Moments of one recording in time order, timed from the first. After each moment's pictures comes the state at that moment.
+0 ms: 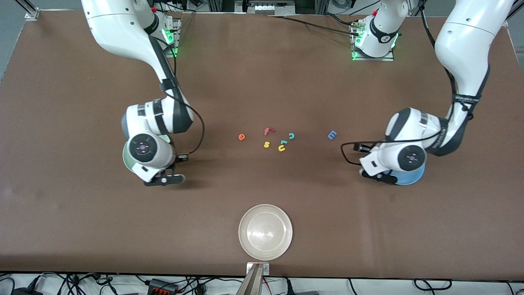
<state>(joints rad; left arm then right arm) 0.21 0.63 -0.53 -1.74 0.26 1.90 -0.18 0.57 0.64 -0.33 -1.64 0.10 2.02 0.14</state>
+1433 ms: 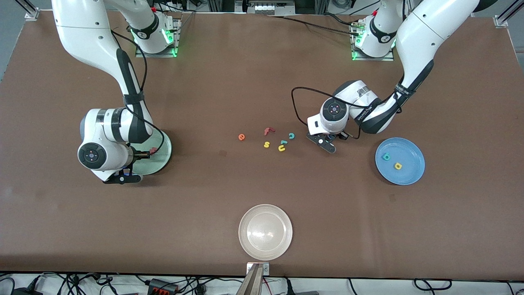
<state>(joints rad) 0.16 0.63 -0.69 -2.05 0.60 2.17 -0.31 0.45 0.62 -0.38 -1.70 0.10 2.01 -0.03</state>
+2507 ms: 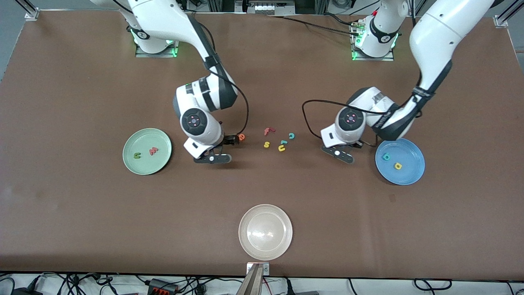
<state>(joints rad) 0.28 0.60 -0.71 -1.94 0.63 2.04 -0.32 0.90 0.69 -0.35 -1.65 0.42 2.15 0.31</state>
